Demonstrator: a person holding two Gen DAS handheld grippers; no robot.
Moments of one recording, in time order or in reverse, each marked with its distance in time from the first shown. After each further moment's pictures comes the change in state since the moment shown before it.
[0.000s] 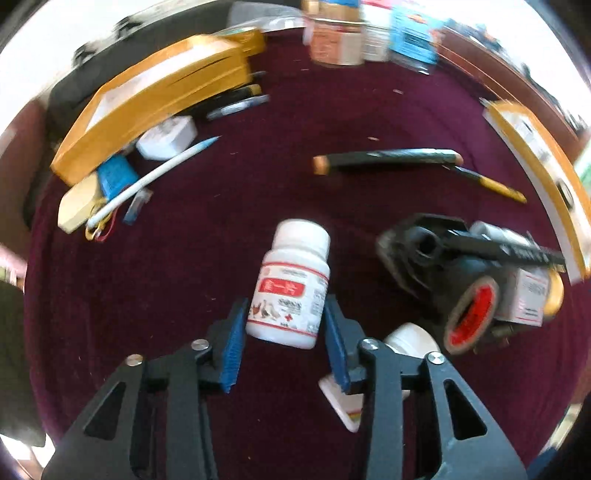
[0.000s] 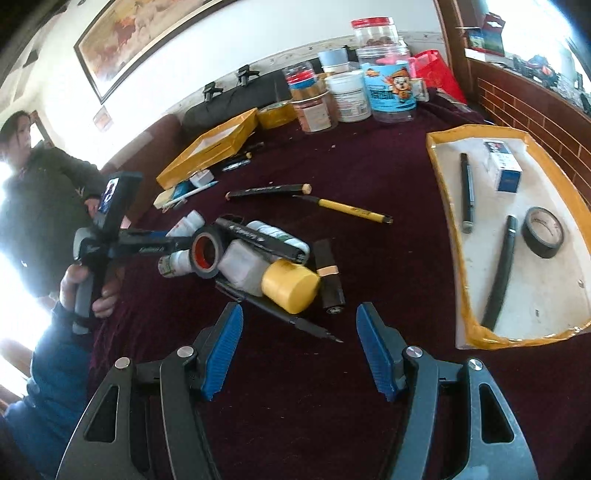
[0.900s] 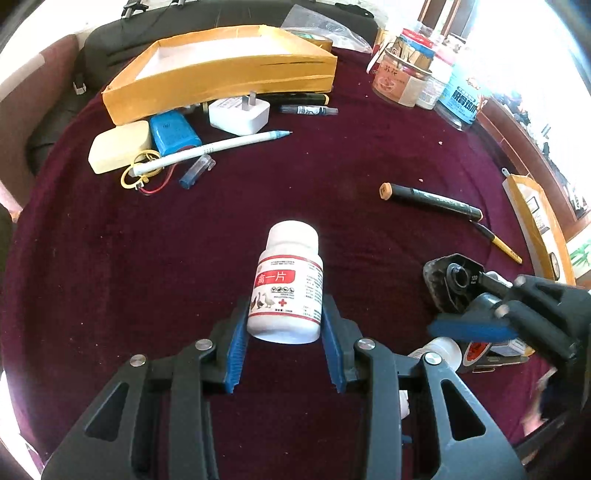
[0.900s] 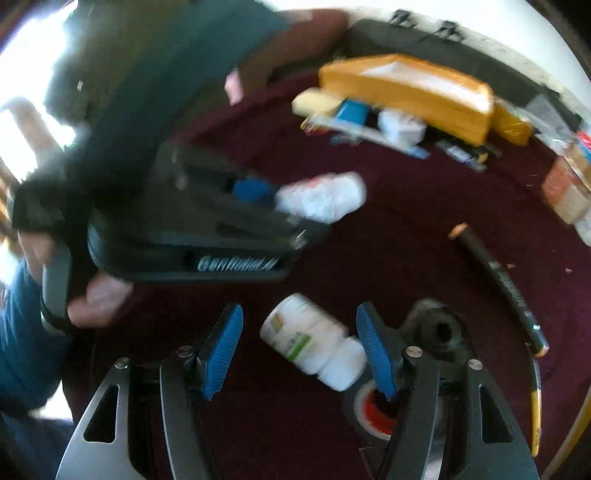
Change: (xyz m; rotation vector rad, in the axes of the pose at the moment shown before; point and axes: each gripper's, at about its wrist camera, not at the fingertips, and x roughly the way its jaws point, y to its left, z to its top) left arm 0.000 0.054 -0.012 -0.212 -0.027 -0.098; right arm 0.182 0.186 0.049 -0.682 0.364 0.208
